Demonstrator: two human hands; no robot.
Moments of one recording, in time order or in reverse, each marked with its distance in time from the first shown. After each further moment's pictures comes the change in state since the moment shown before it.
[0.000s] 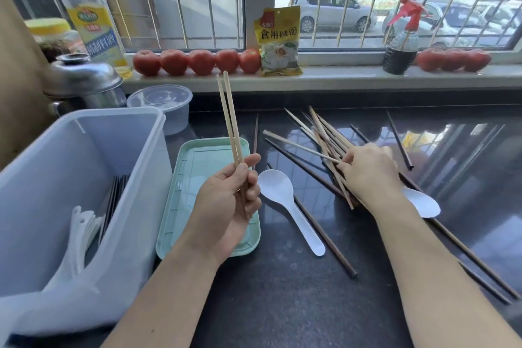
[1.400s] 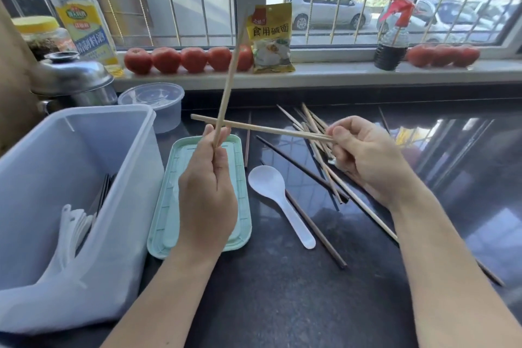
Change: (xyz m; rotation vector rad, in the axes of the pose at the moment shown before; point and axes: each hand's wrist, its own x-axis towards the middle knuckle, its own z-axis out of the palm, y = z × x) left_hand -0.012 -0.001 0.007 0.961 0.338 0.883; right_hand -0.021 -0.005 -0.048 1.307 -0.309 -0.112
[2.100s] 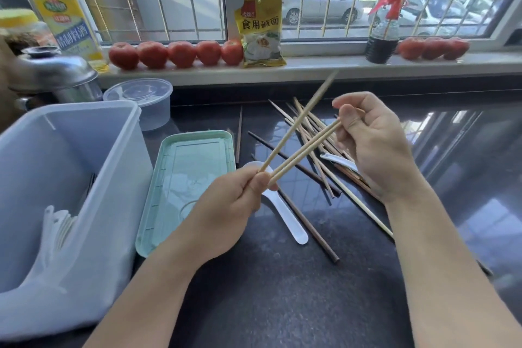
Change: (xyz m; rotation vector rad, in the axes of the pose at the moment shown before) left_hand -0.006 0.003 0.002 -0.177 -0.752 -0.195; right_hand -0.008 -0.013 -0.004 0.043 0.139 -0.189
